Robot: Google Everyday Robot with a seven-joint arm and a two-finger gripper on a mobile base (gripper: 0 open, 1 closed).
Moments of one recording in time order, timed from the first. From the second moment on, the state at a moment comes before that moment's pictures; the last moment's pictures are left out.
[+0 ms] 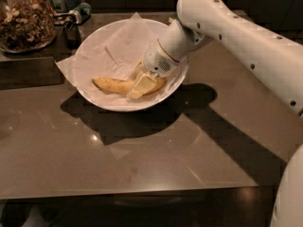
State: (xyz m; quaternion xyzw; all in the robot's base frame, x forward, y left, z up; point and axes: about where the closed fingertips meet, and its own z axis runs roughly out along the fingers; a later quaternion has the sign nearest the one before) arm 0.591 0.038 0.841 -0.68 0.65 0.25 0.24
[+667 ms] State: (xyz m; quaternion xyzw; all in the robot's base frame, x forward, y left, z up) arm 0.584 0.033 0.848 -0.68 0.65 0.24 0.25
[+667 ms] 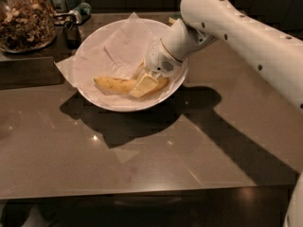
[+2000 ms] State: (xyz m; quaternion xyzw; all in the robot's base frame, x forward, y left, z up) arm 0.525 0.000 0.978 -0.74 0.54 0.22 0.33
